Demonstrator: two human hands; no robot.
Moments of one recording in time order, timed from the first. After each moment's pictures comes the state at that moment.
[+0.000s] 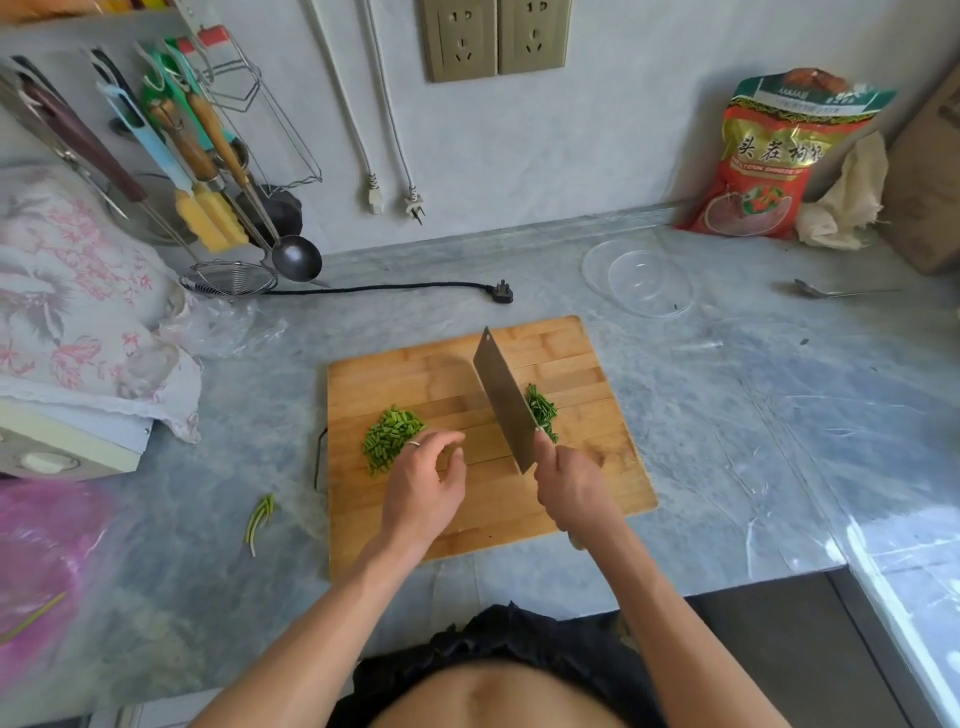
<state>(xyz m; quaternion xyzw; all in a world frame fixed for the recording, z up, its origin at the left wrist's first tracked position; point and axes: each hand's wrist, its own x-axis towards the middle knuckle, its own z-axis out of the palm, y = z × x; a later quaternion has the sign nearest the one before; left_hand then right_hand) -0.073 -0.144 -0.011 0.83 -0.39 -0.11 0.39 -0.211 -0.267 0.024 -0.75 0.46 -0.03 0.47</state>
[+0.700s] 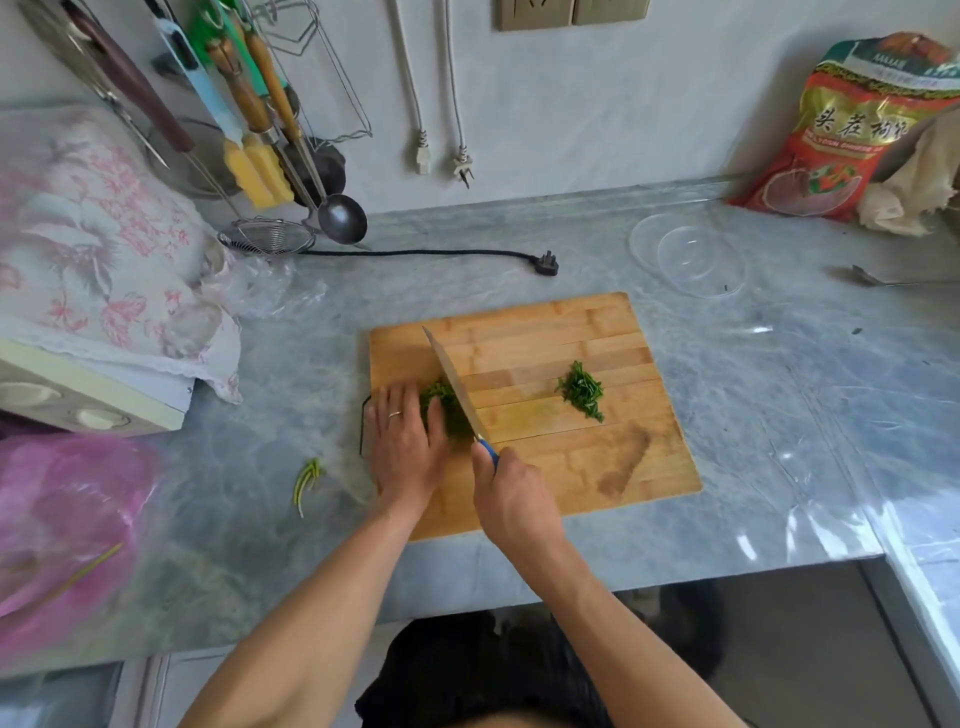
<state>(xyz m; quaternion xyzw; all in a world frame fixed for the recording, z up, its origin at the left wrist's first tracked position) -0.012 -0.116 -0.044 0.93 -0.26 -0.03 0.26 -0.147 -0.170 0.037 -0.80 0.45 0.04 0.40</state>
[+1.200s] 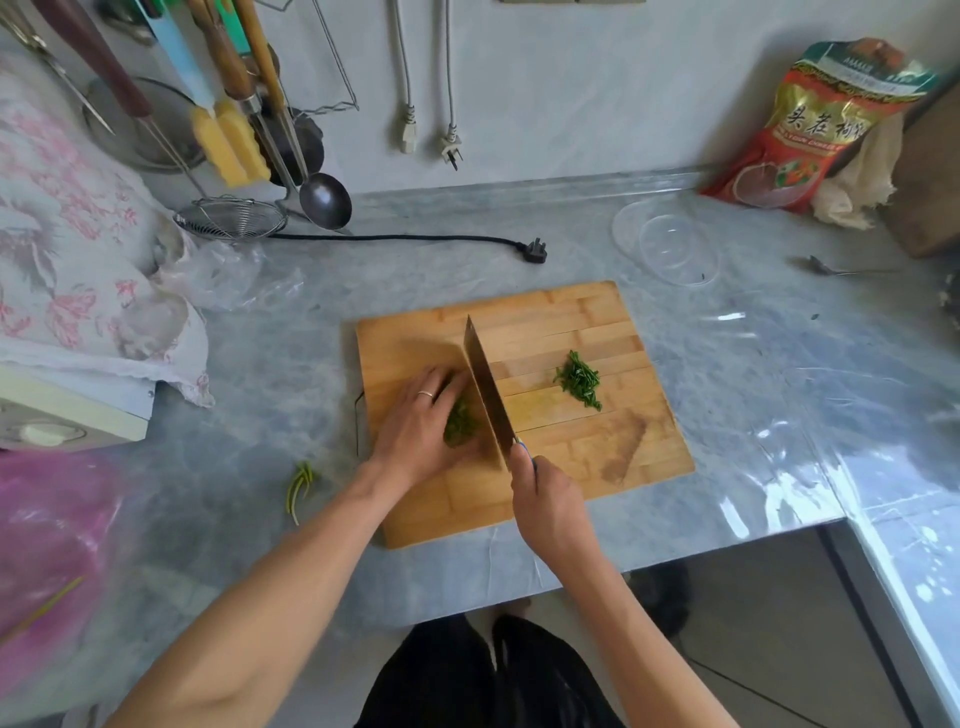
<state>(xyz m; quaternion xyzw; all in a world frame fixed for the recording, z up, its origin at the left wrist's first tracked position) 0.030 -0.117 -0.056 0.79 -0.56 -0.11 0.22 -0.157 -0.162 0.033 -0.73 0.52 0.00 0.44</state>
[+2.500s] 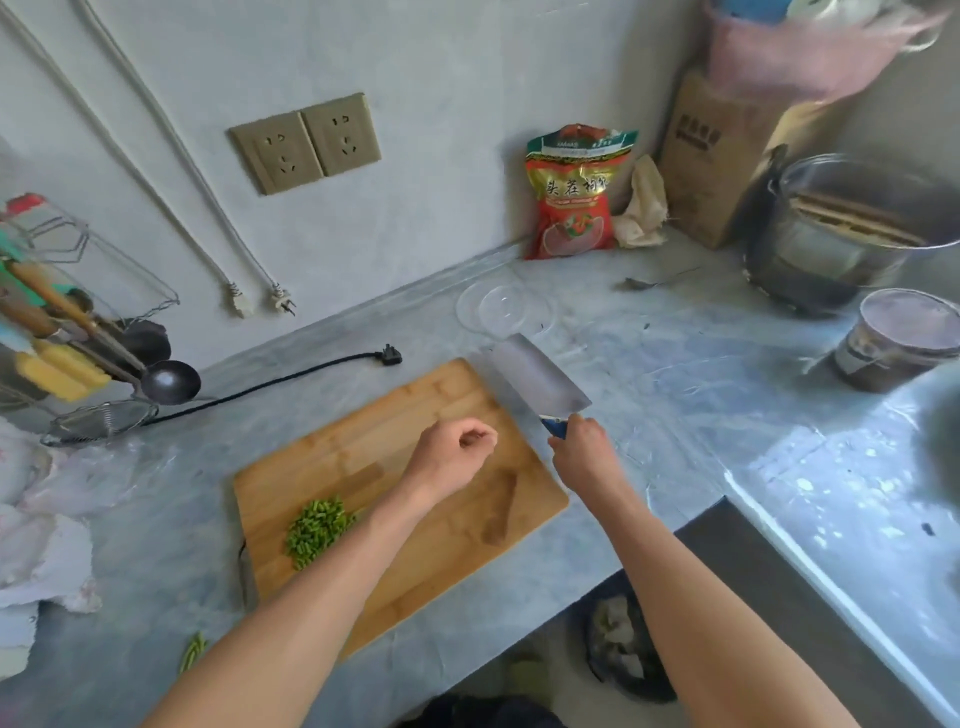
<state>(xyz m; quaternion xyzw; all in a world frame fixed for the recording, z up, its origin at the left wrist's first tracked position) -0.110 -0.267 0.066 0.74 -0.46 -0.37 0.31 -0.280 -0.357 0.025 -0.73 0.62 -0.05 0.30</state>
